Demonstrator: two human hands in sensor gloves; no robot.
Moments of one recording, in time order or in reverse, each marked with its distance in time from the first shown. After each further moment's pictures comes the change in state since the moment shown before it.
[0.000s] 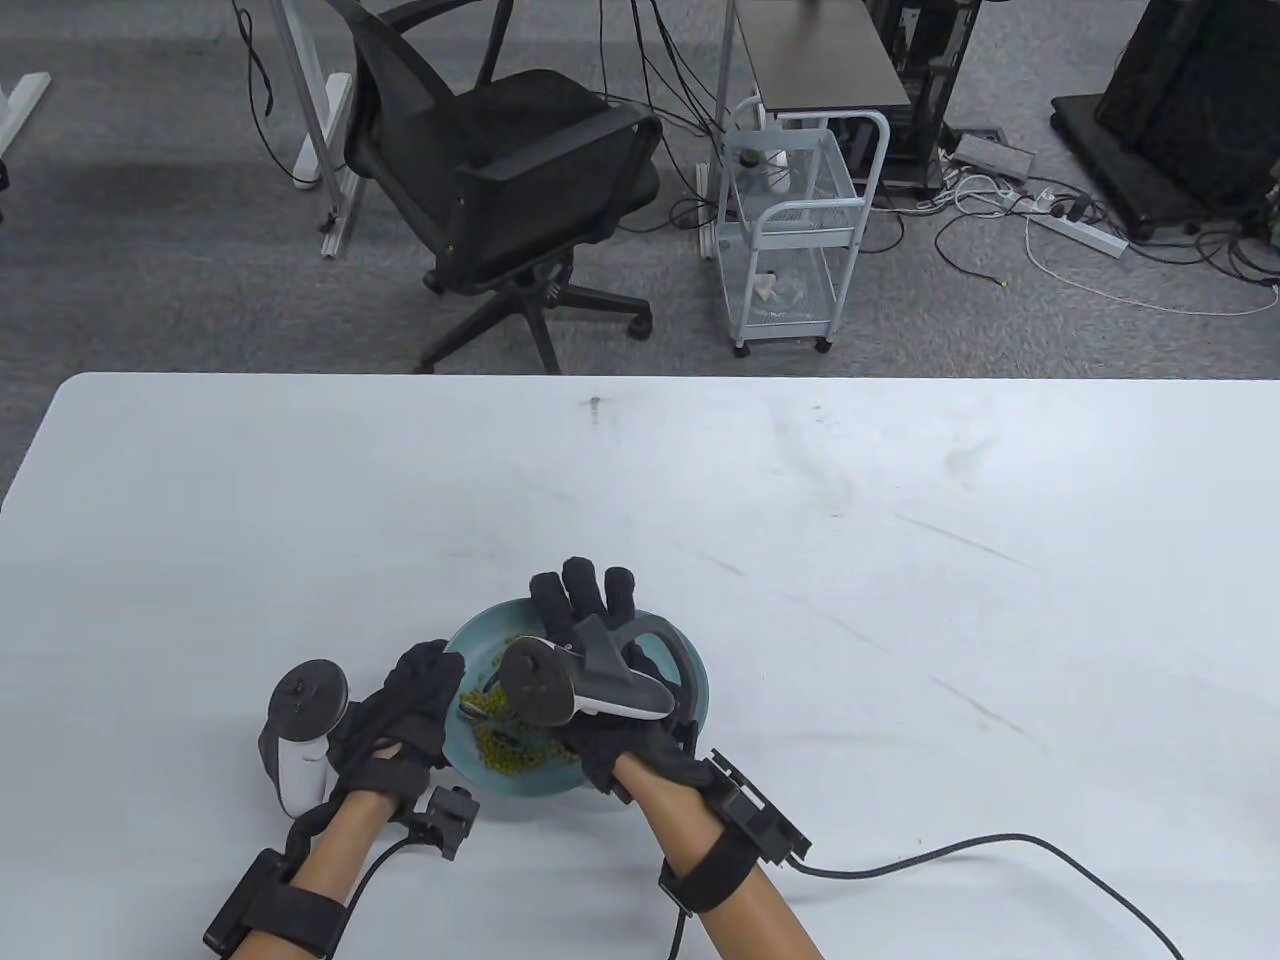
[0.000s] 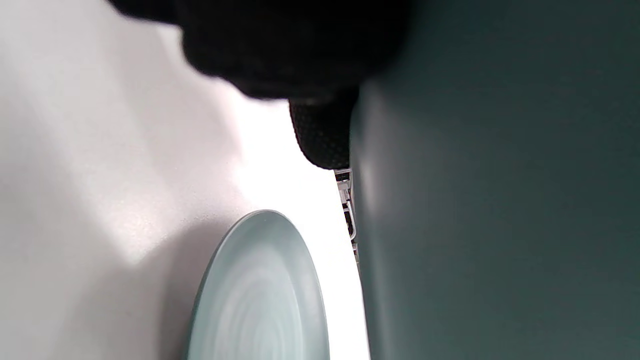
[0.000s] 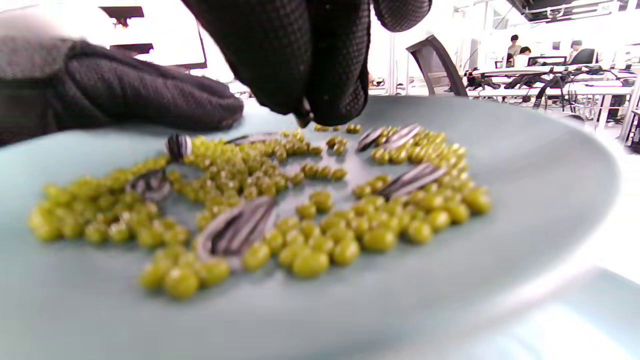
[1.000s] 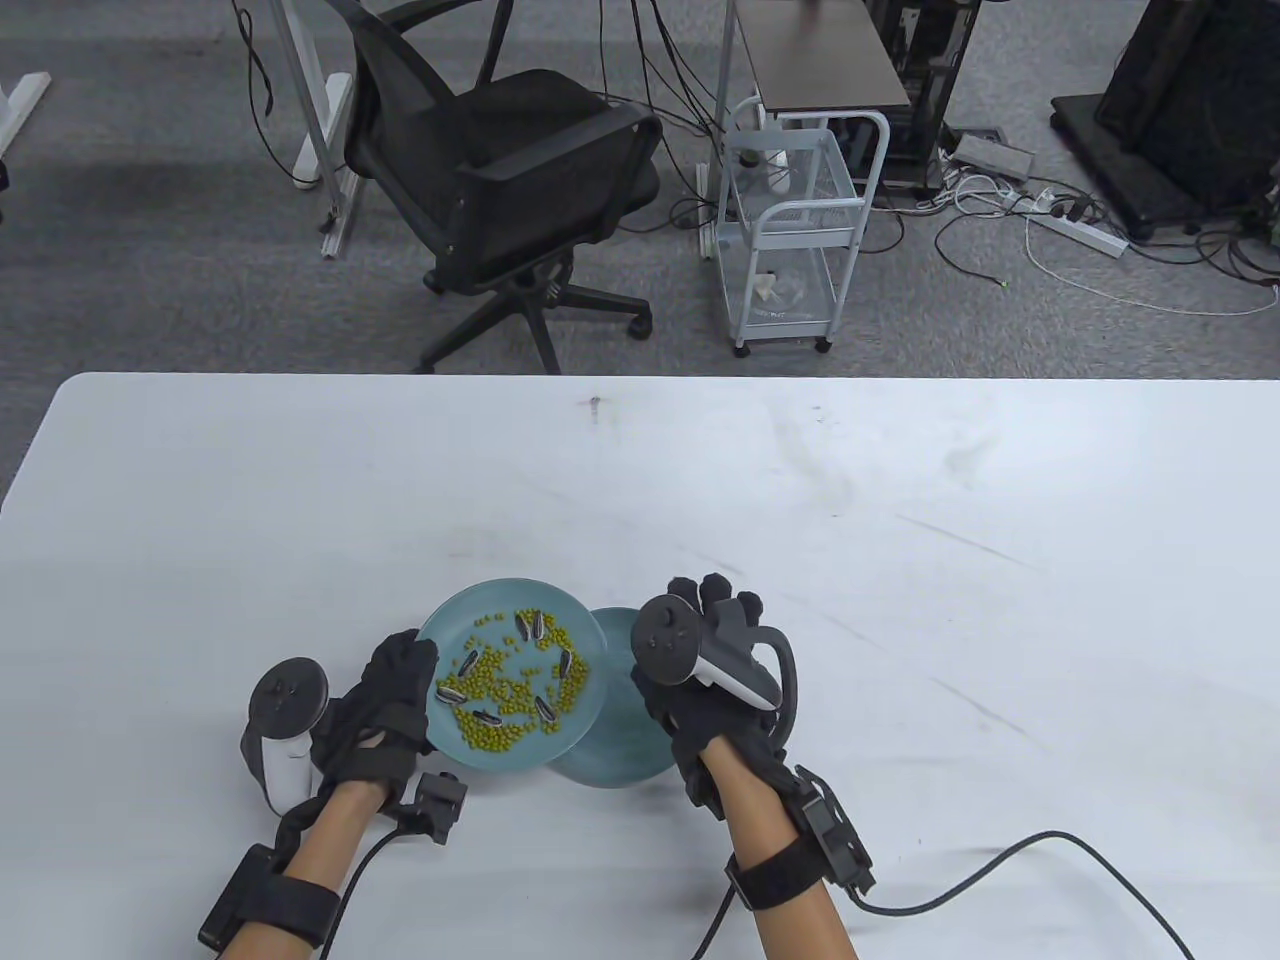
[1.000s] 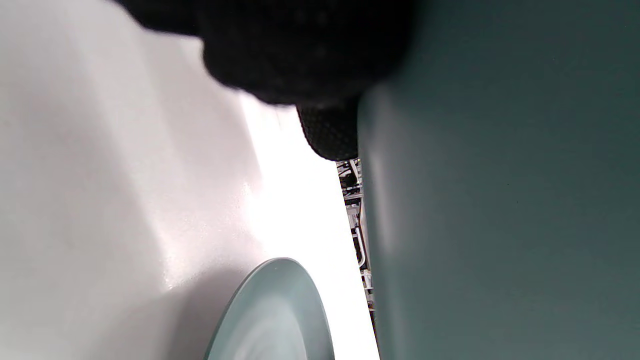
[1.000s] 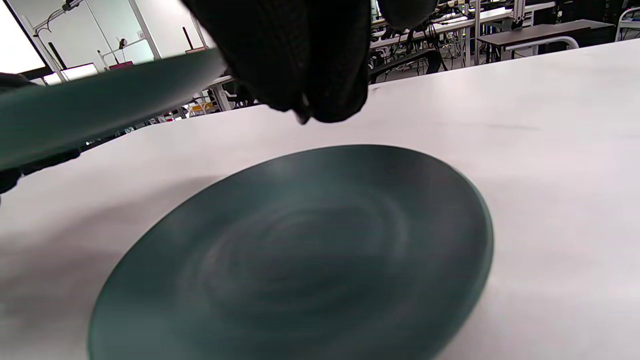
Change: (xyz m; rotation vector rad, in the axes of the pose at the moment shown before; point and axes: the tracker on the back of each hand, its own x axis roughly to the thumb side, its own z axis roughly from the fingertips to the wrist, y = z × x) left_hand -0.006 0.016 -0.004 0.080 0.034 0.019; right_hand -0.092 0.029 0.032 0.087 0.324 -0.172
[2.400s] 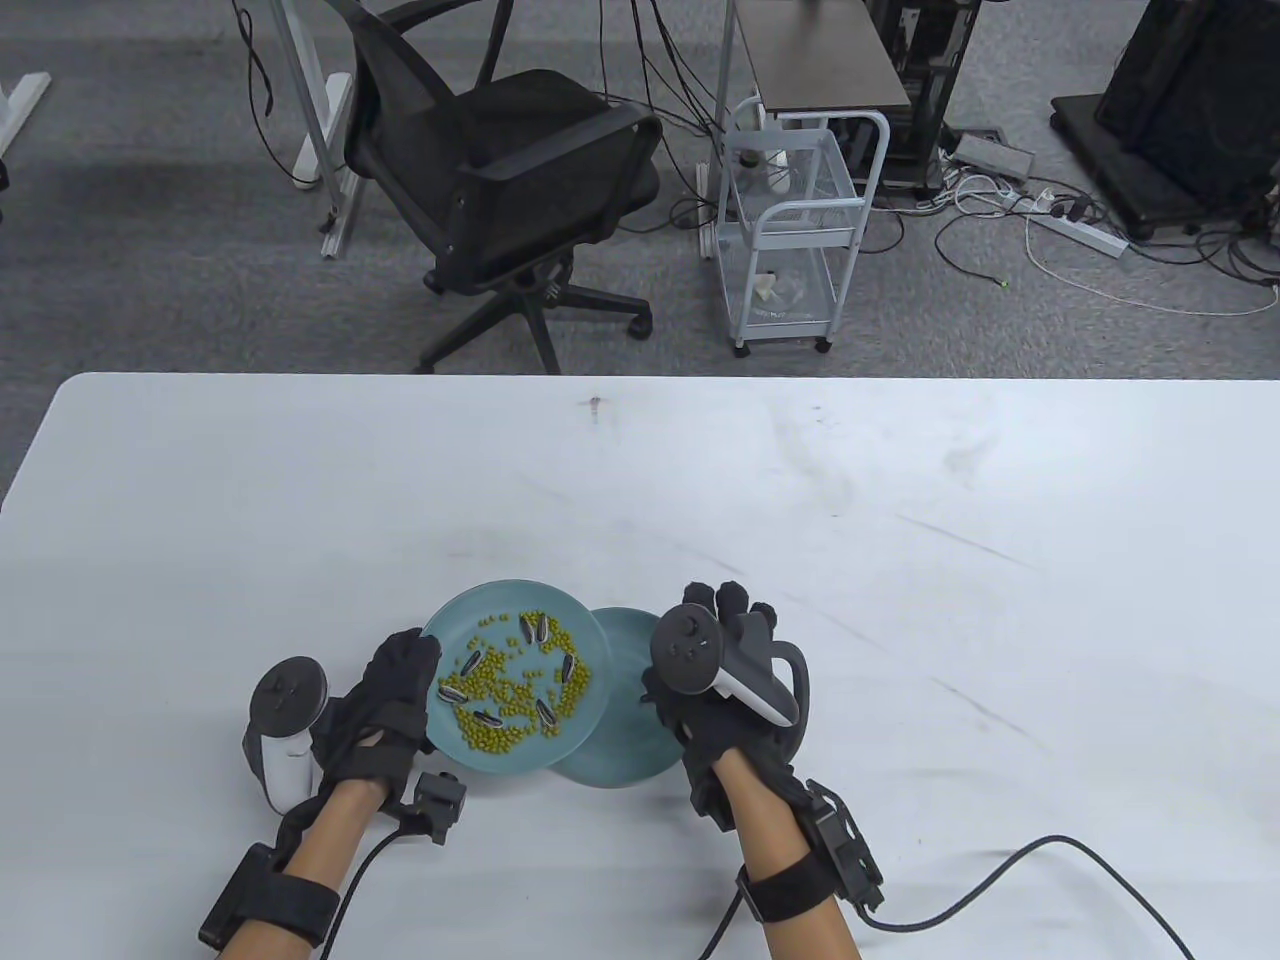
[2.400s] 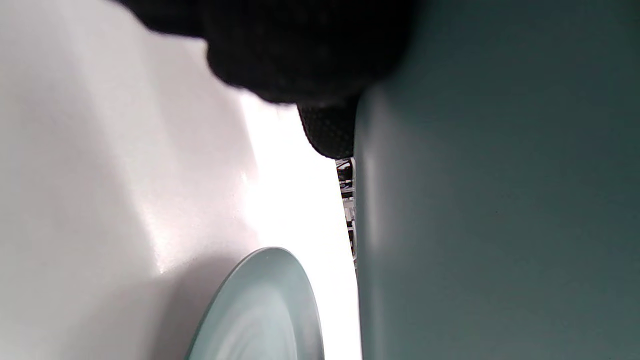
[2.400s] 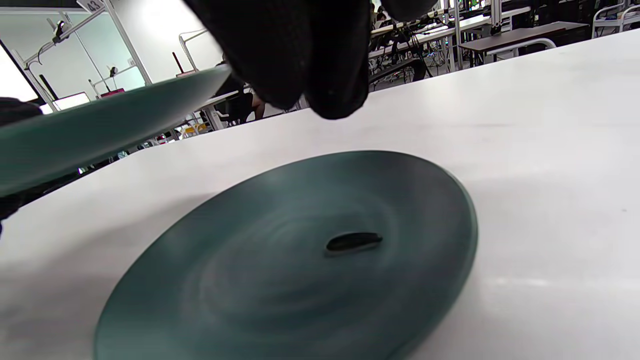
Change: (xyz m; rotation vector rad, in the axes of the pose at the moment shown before) left_hand -0.003 -0.001 -0.002 -0.029 0.001 0.050; right_hand -0.008 -0.006 0.010 -0.064 0.026 -0.068
